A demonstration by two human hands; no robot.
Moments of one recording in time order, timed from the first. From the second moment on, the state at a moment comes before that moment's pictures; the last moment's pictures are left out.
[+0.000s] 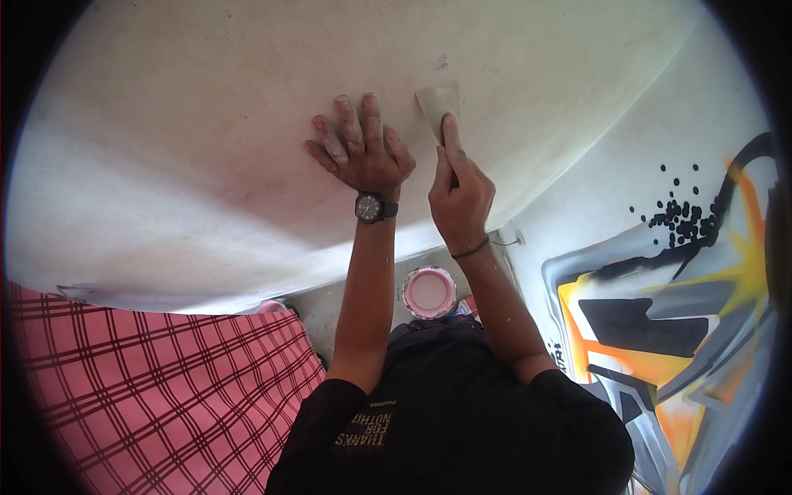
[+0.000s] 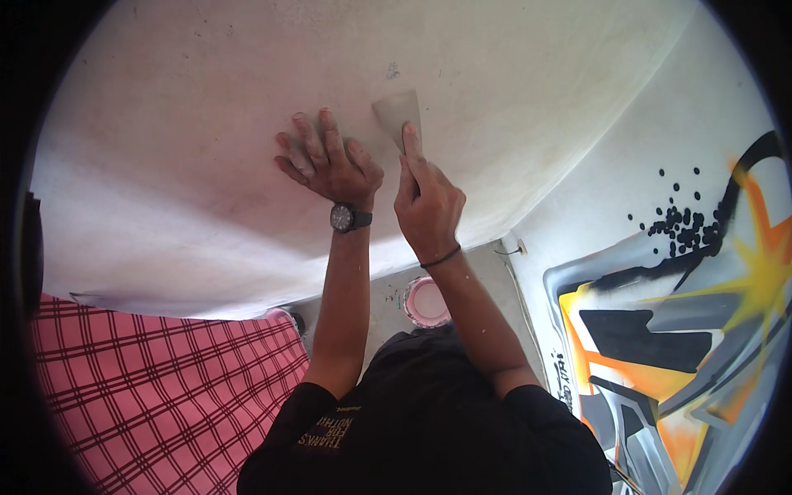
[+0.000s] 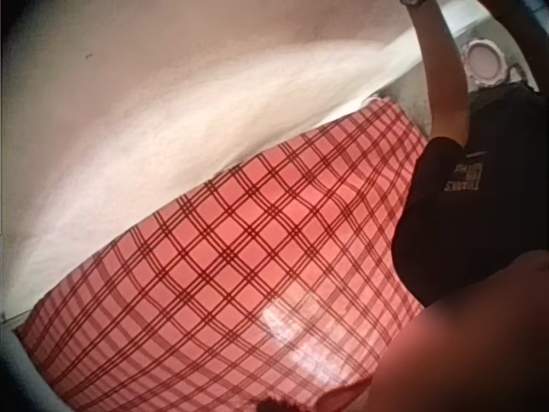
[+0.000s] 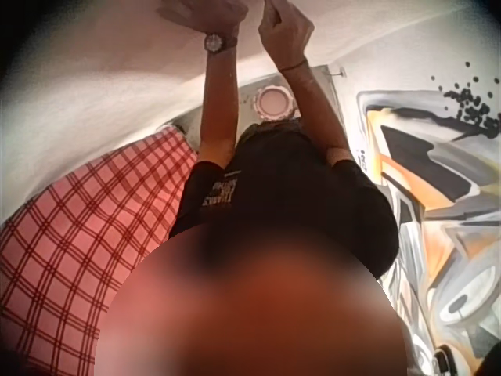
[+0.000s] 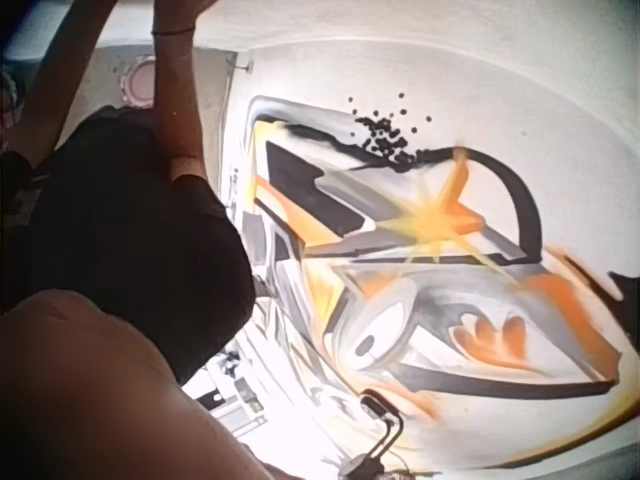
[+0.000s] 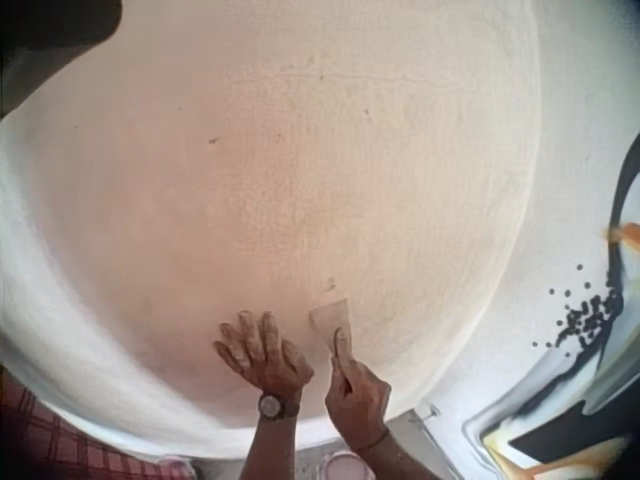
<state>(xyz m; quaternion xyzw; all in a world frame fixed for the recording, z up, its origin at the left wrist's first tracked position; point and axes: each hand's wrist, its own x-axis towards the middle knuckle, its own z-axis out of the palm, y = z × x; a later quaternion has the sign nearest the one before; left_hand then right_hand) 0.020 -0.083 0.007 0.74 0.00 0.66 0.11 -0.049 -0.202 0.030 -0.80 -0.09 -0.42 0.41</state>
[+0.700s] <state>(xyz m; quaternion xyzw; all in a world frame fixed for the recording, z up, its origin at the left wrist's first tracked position) 0.016 -0.080 0.006 0.76 0.01 0.65 0.10 -0.055 -0.201 0.041 -0.80 -0.10 -0.42 0.41</state>
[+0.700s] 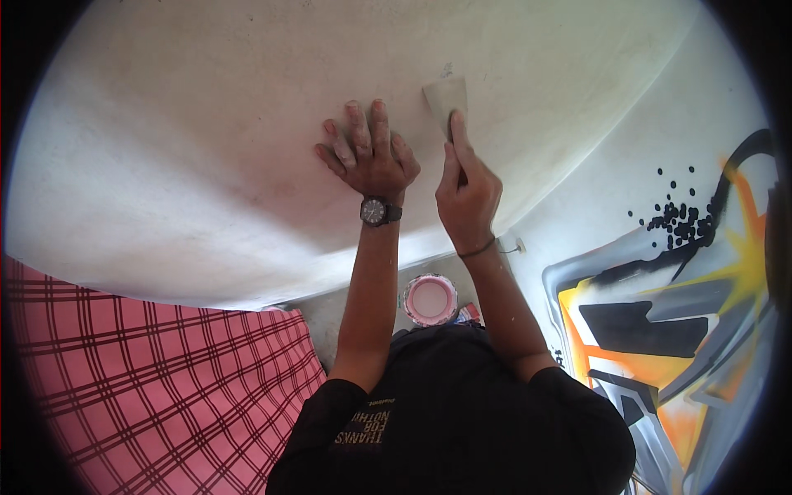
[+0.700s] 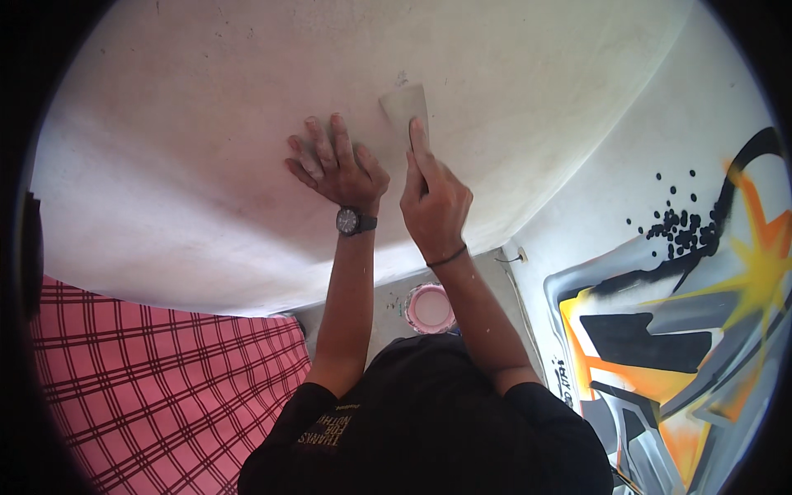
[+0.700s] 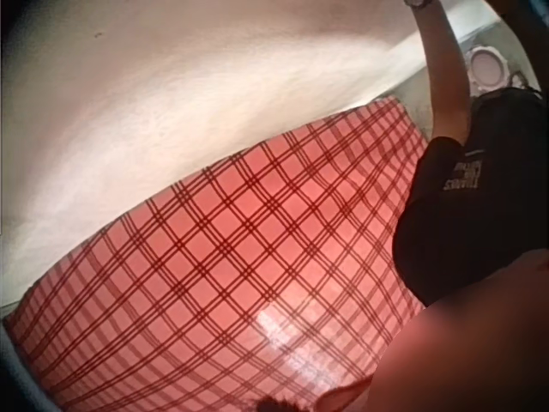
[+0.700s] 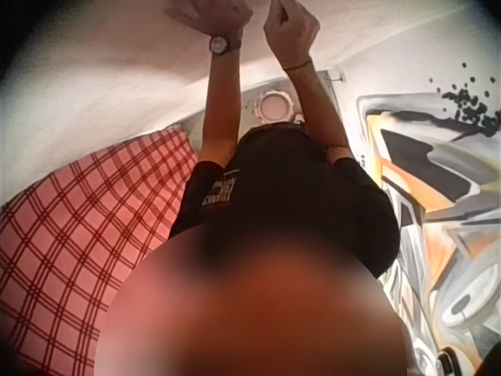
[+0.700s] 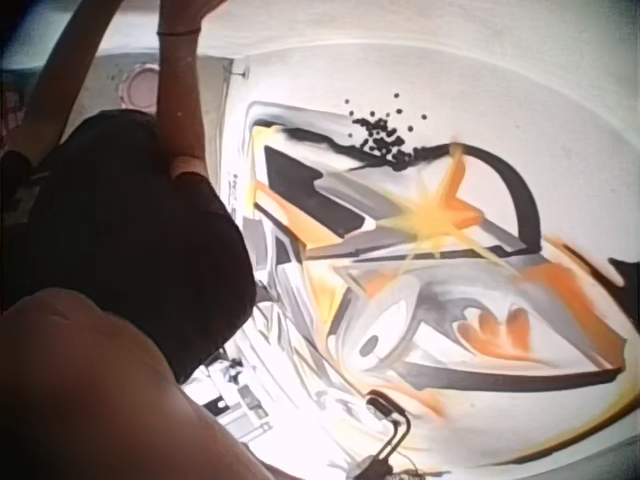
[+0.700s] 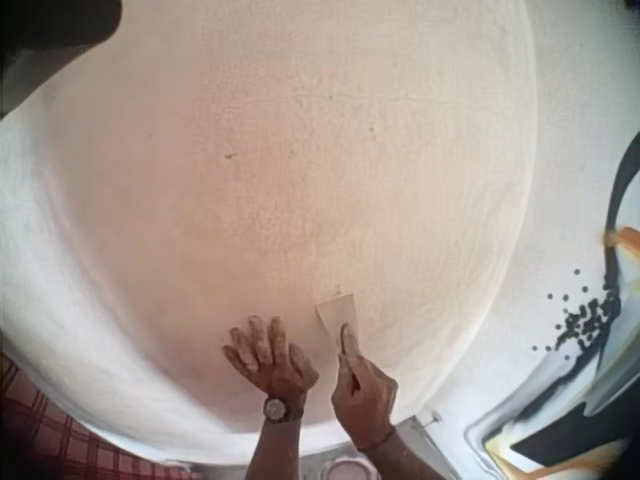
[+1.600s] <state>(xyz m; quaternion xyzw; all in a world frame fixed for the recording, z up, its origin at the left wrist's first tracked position) 0.024 -0.108 0.025 0.76 0.01 0.64 0.13 -0.044 -0.220 0.022 -0.81 -0.12 -0.42 0.38</state>
